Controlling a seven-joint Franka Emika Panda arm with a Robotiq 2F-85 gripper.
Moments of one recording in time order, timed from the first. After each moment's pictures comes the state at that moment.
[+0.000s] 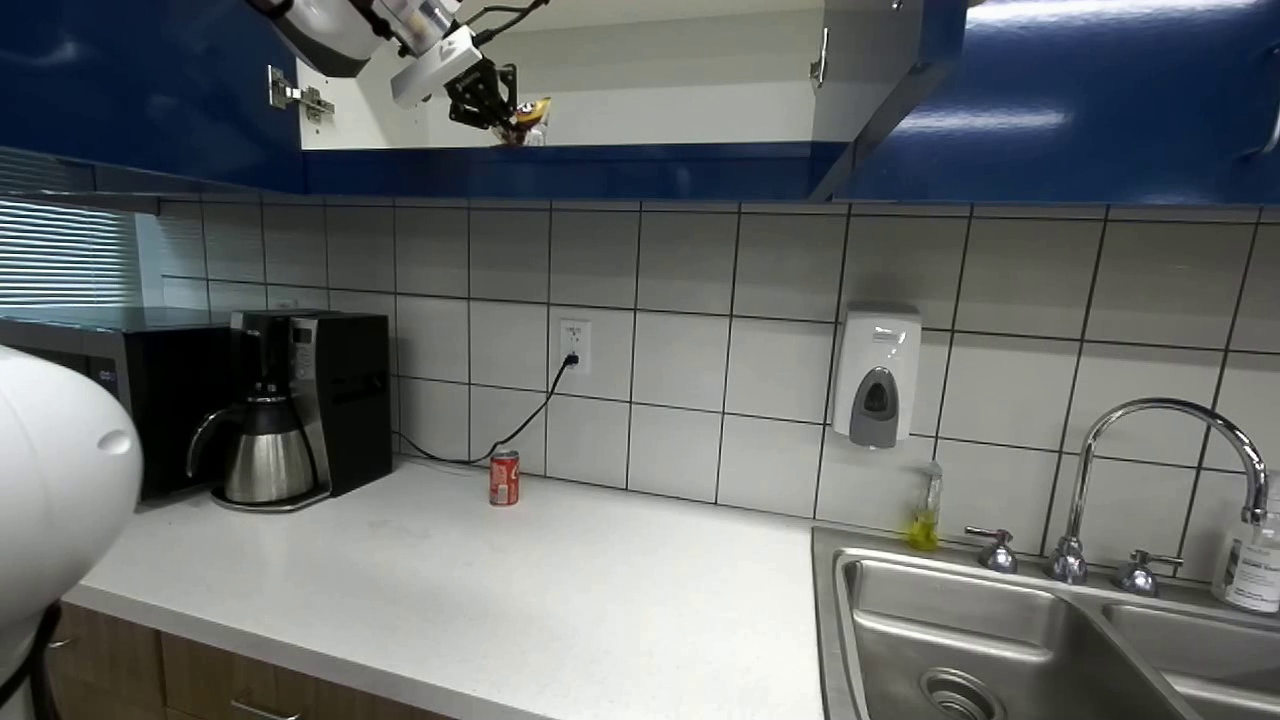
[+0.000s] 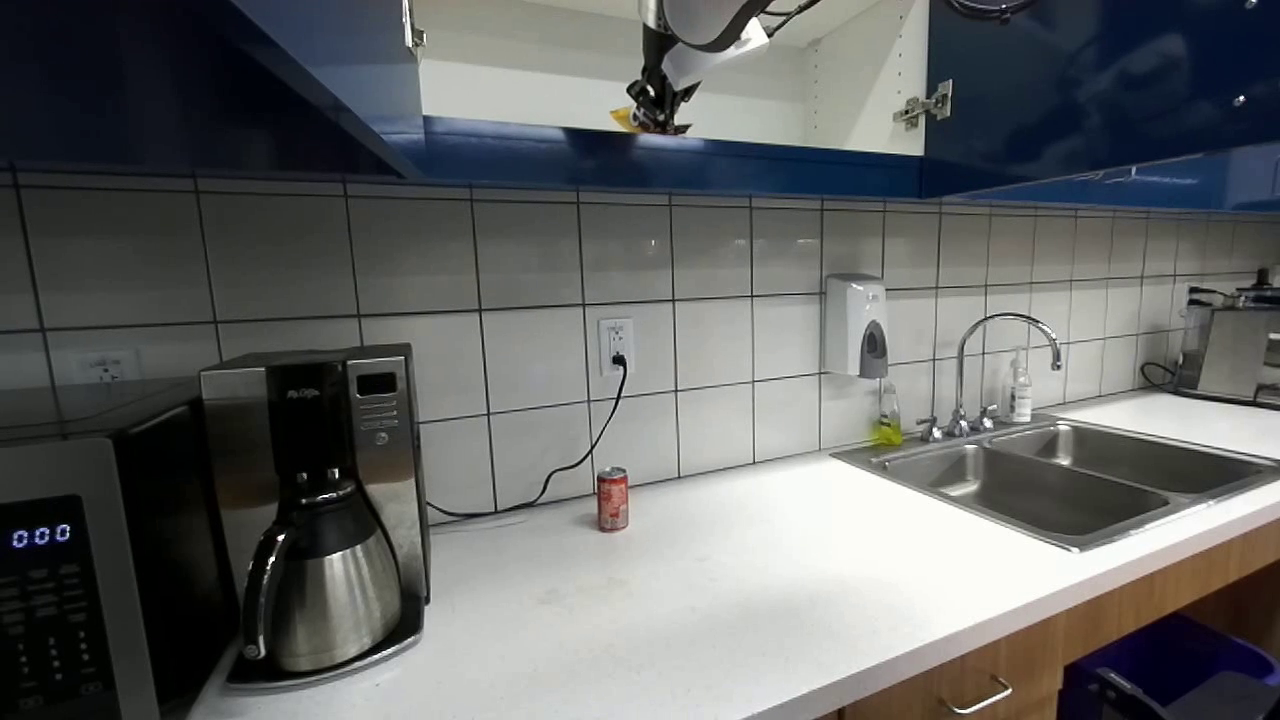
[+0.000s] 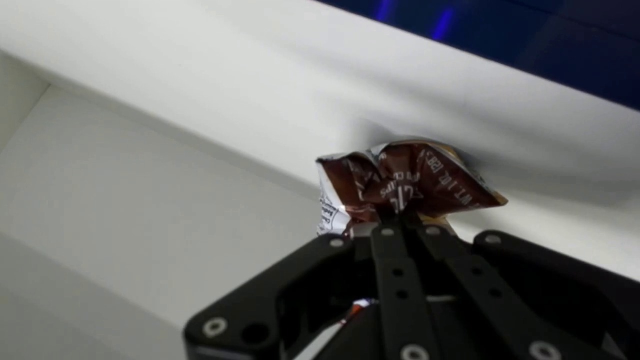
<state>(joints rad) 0.14 0.01 0.12 -1.53 -0.77 2.34 0.34</state>
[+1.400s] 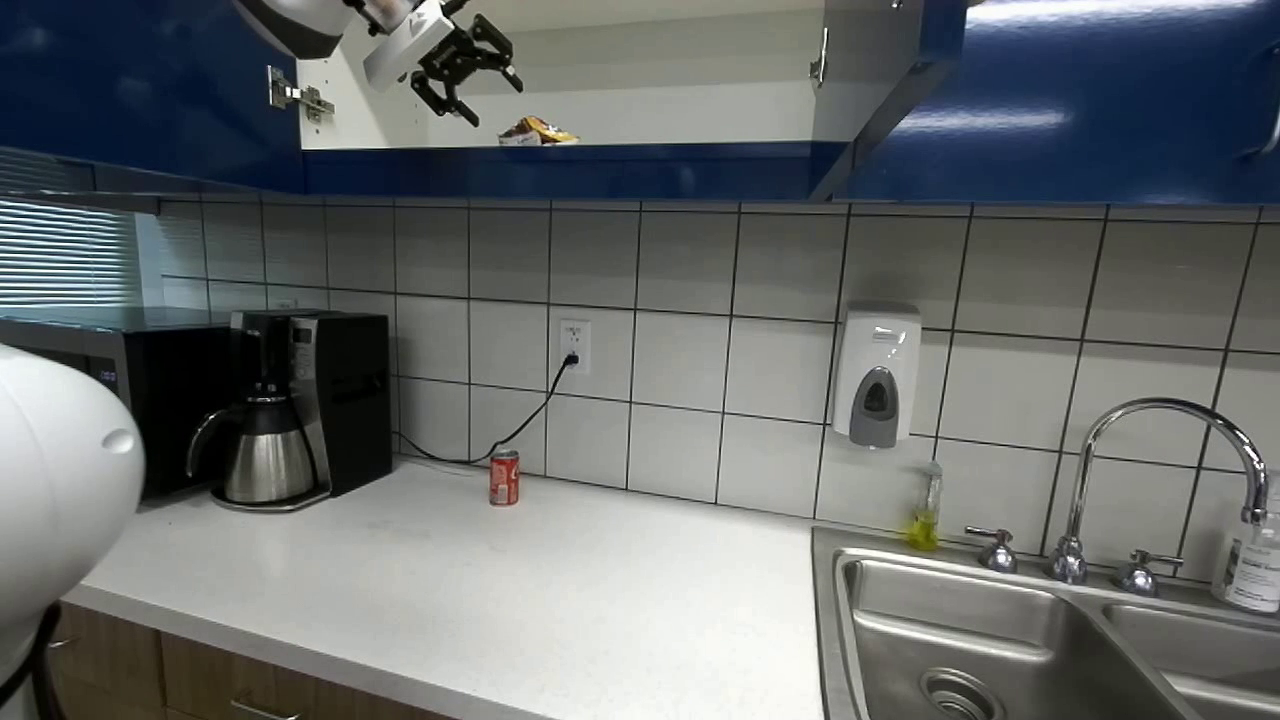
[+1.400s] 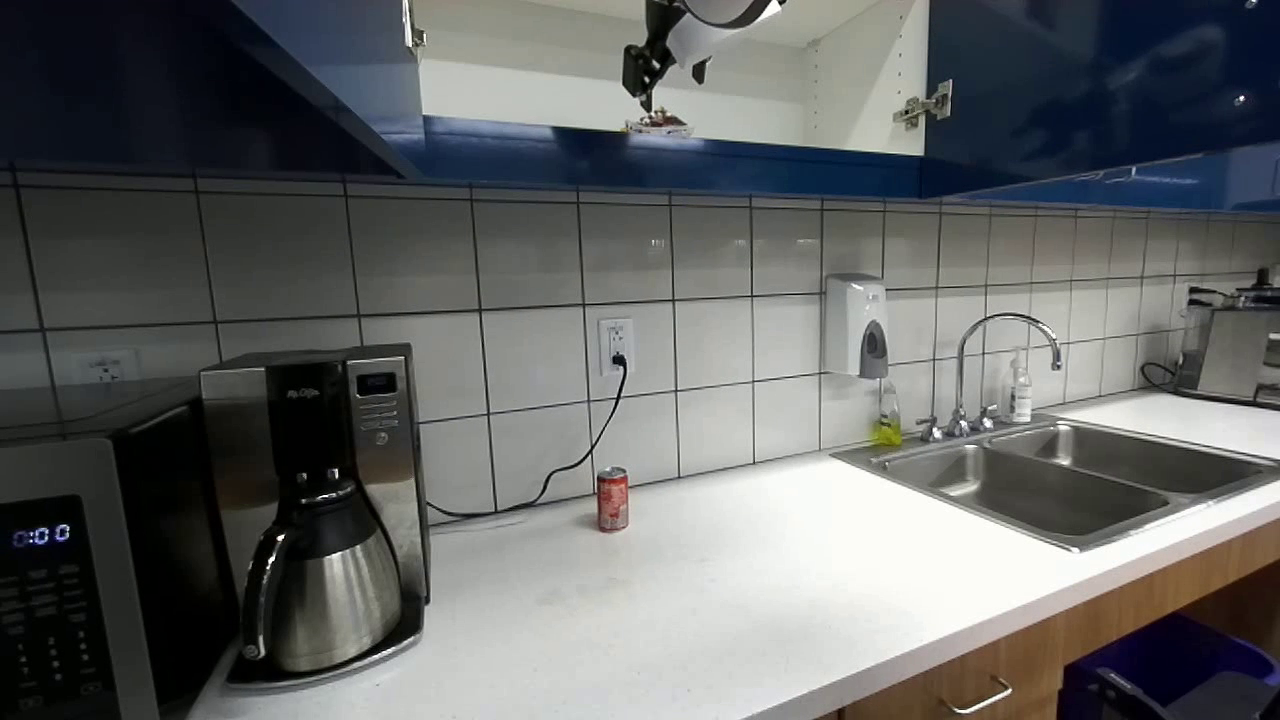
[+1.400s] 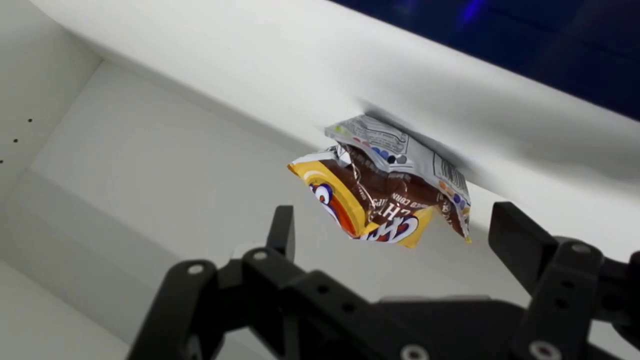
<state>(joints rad) 0.16 -0.10 0.15 -1.63 -0.89 2.32 0.44</state>
